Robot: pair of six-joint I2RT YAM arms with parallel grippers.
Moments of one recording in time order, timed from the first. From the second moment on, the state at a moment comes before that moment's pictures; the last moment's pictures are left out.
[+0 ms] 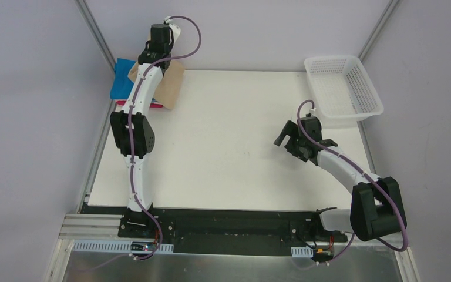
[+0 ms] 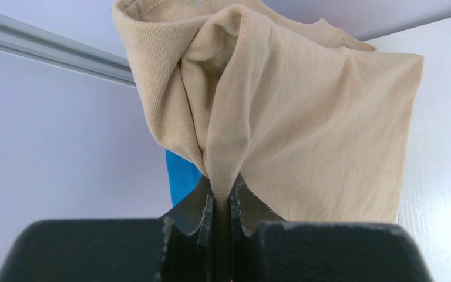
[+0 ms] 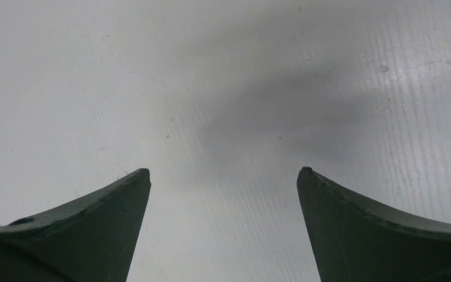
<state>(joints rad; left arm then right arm) -0.13 2.22 2.29 -0.52 -0.49 0.53 0.28 1.31 0.72 -0.29 0.05 0.72</state>
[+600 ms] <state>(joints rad) -0.12 2.14 2.30 -0.50 -0.48 0.56 0.26 1.34 0.73 -0.29 0.04 0.72</state>
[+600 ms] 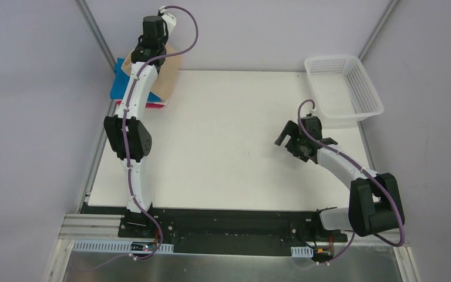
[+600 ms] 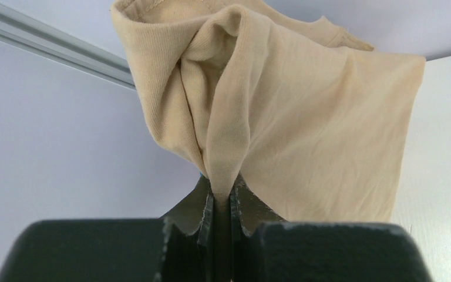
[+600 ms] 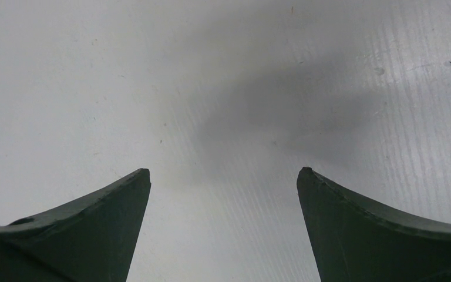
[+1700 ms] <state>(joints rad) 0.07 2.40 2.40 -0.36 -0.40 0.58 0.24 1.39 0.76 -0.30 0.05 0.71</state>
